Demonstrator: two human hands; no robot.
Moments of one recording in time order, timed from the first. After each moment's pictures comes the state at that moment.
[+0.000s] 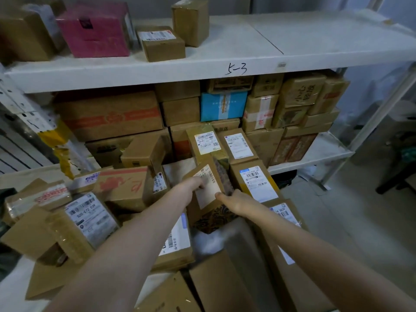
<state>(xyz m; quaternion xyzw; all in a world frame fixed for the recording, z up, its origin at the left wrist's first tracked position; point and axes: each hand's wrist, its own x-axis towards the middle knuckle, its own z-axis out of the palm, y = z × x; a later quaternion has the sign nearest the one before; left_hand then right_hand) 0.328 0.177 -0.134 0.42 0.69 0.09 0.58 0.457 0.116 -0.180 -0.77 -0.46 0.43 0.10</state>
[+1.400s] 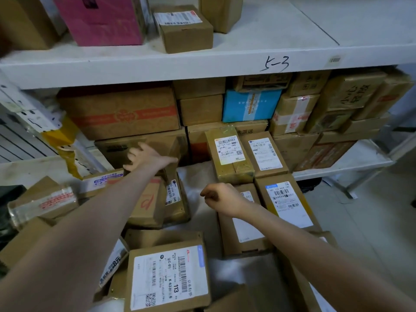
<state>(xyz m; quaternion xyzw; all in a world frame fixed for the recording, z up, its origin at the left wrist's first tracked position) 0.240 0.326 -0.146 0.53 0.82 0.01 0.19 0.431 0.205 -0.203 -0.58 -0.70 0.38 0.17</state>
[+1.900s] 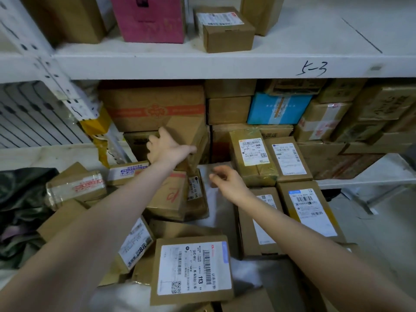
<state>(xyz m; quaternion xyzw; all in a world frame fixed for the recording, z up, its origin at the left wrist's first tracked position) 0.231 0.326 -0.133 0.55 0.78 0.17 0.24 0.386 0.243 -0.202 -0.62 -0.52 0.48 0.34</state>
